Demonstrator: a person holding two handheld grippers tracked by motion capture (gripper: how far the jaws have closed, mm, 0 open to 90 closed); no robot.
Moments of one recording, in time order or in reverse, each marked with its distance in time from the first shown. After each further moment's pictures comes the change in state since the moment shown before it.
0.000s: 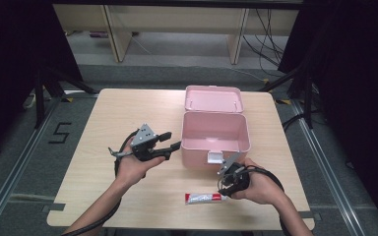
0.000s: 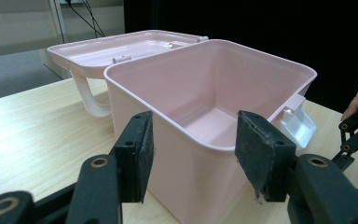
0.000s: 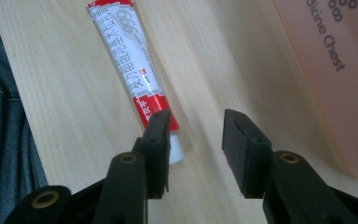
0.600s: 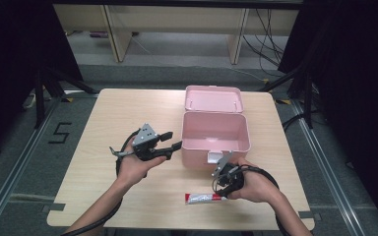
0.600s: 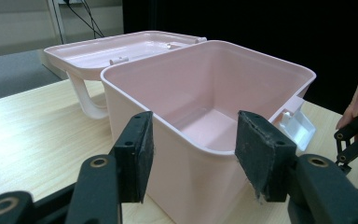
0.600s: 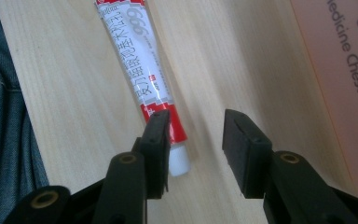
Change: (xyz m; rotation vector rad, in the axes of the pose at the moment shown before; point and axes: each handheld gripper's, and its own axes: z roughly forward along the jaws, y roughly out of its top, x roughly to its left) left arm -0.001 0.001 0.003 0.000 -0.003 0.001; right arm 0.003 0.013 0.006 0.053 0.004 -0.059
